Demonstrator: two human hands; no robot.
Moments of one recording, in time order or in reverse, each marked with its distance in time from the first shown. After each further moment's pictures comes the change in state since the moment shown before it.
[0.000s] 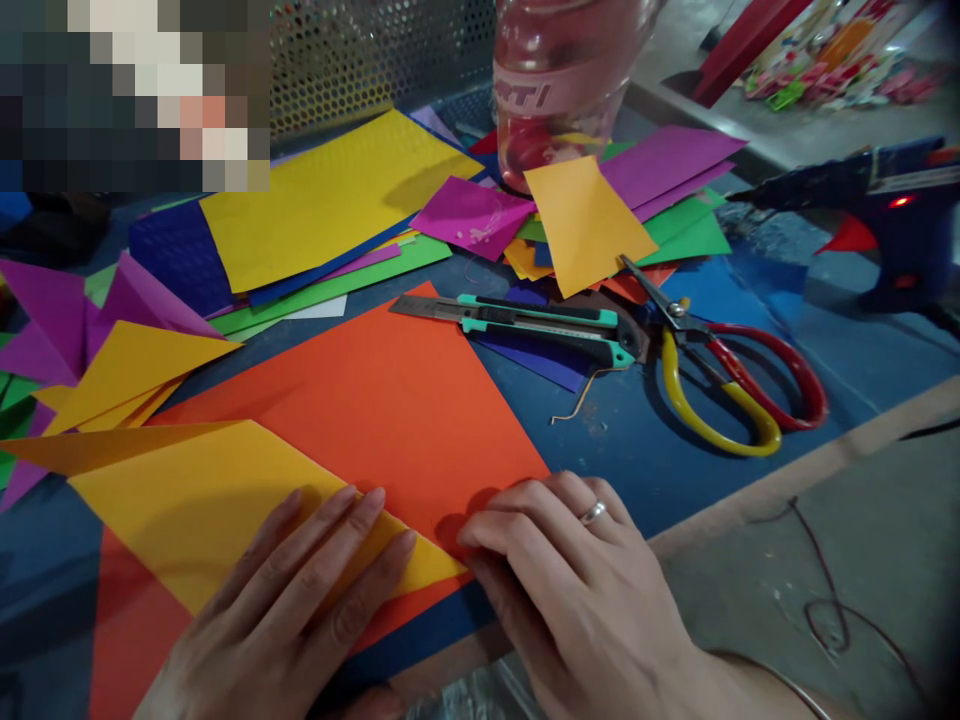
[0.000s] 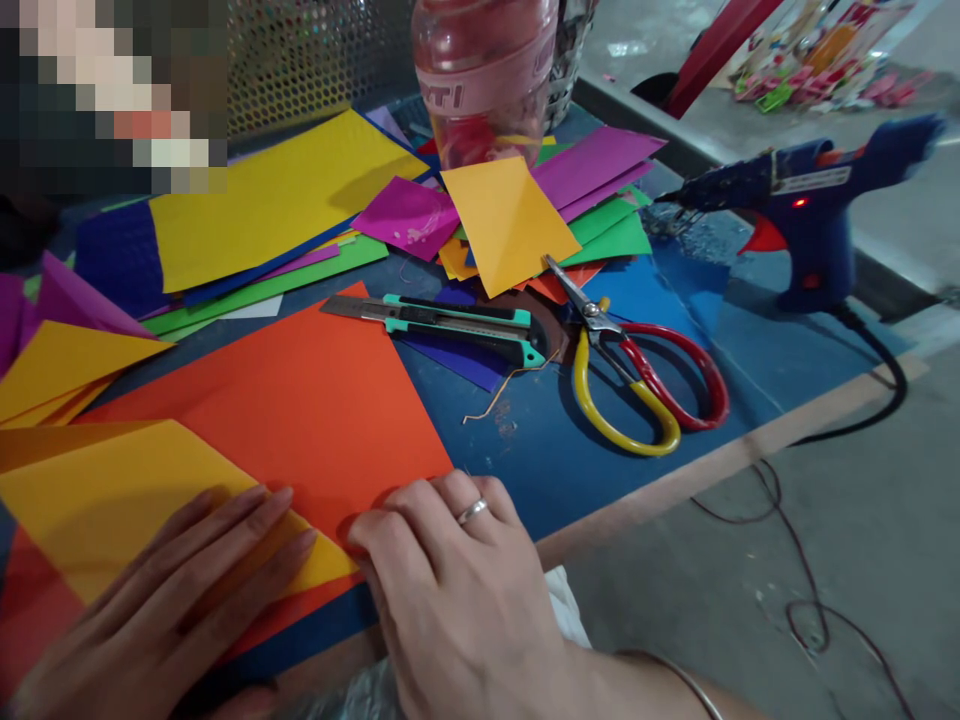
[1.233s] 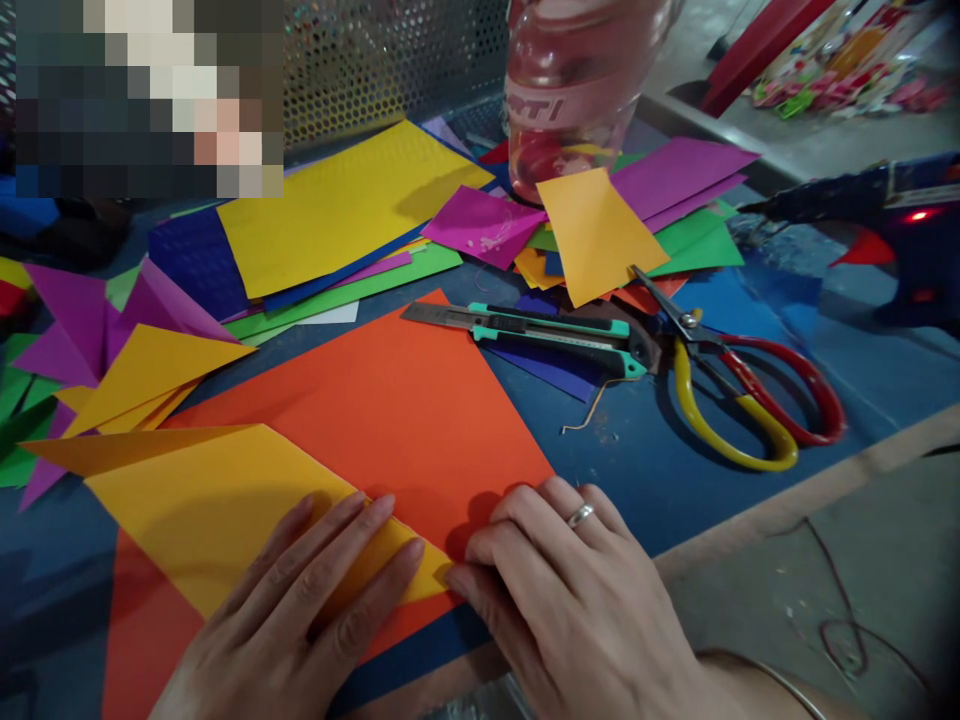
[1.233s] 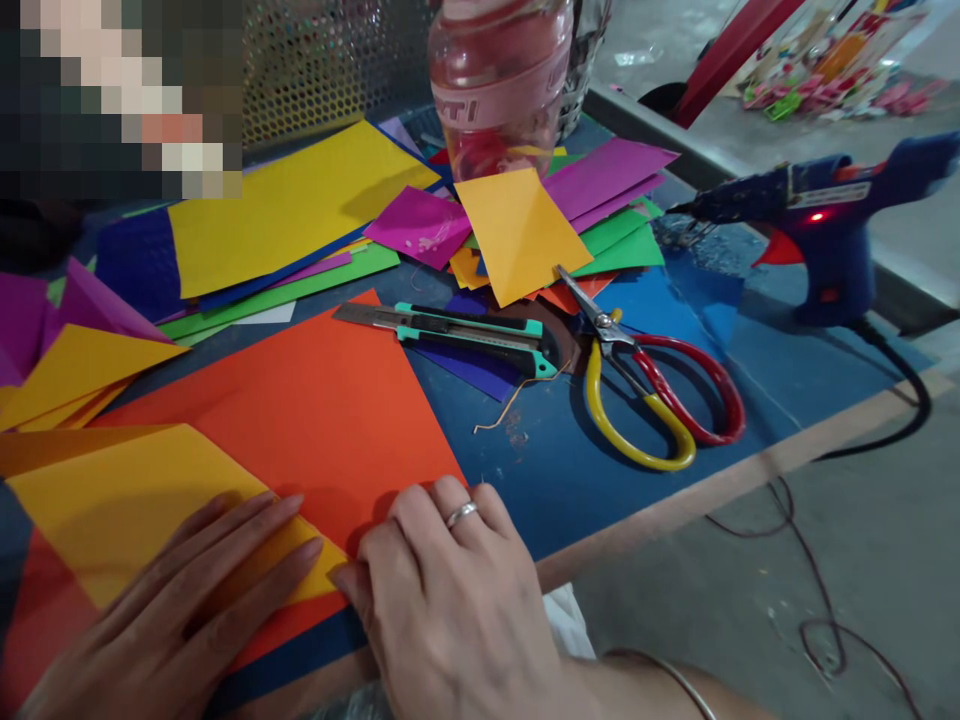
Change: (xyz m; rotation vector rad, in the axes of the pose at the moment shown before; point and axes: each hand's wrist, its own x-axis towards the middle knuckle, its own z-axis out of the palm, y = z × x) left_hand -0.007 -0.002 0.010 0.036 0.041 -0.064; right_hand 0.006 -0.005 0.007 -0.091 -0.014 -0.011
